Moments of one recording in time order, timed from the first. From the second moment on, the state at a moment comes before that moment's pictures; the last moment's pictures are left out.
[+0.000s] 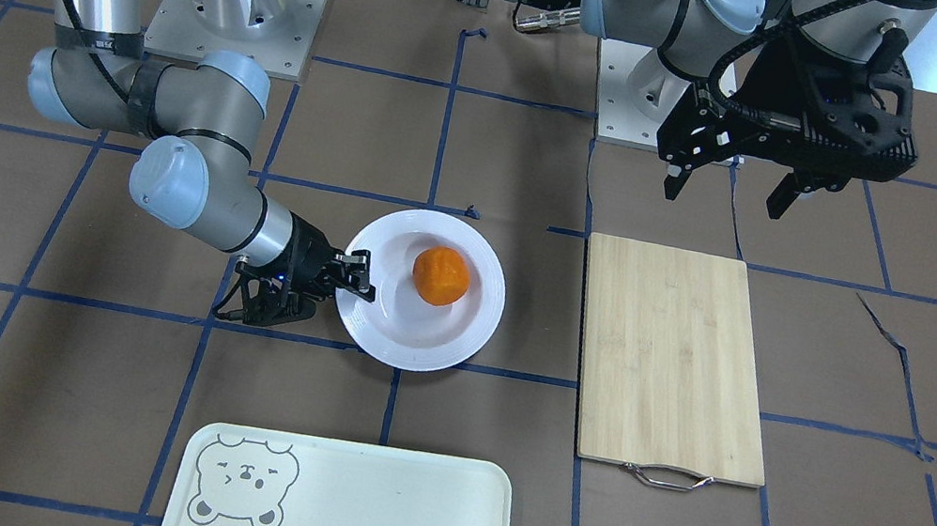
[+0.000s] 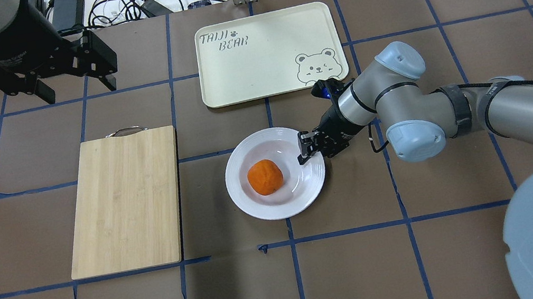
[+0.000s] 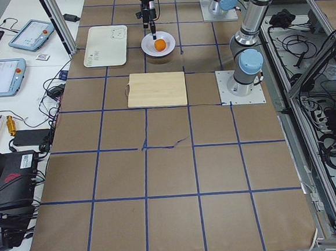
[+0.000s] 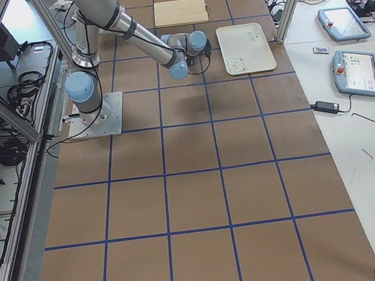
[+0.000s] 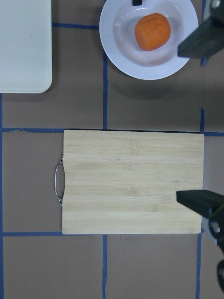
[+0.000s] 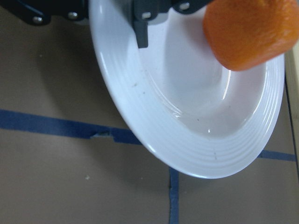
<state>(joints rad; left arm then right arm) -1.57 -1.57 -1.47 -1.61 1.60 -0.02 1.61 -1.15 2.03 -2.34 -0.95 -0.09</state>
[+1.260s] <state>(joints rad) -1.56 -1.57 -1.47 -1.61 1.60 -0.01 1.59 -0.86 1.41 -2.30 -0.94 0.10</state>
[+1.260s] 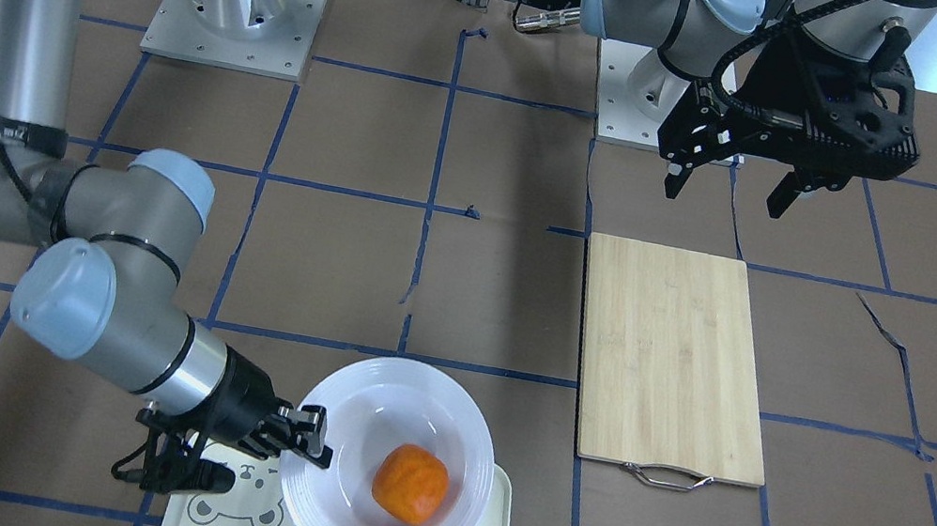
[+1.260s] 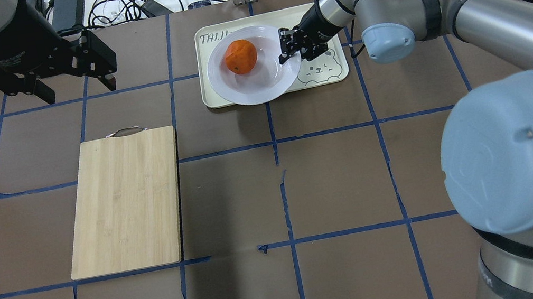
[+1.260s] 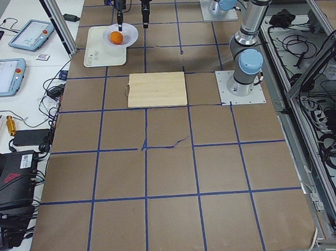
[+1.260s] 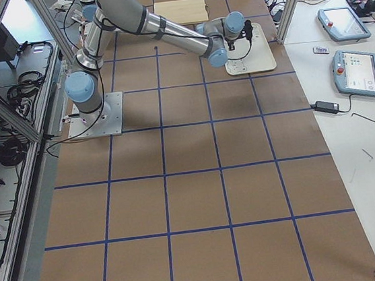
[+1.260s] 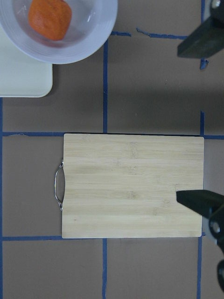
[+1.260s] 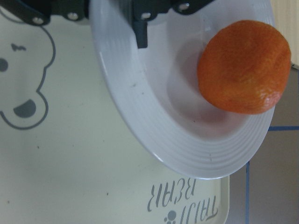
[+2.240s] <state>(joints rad) -1.56 -1.57 -1.47 -1.61 1.60 -0.01 1.58 -0.67 1.18 -2.26 -0.95 0.13</state>
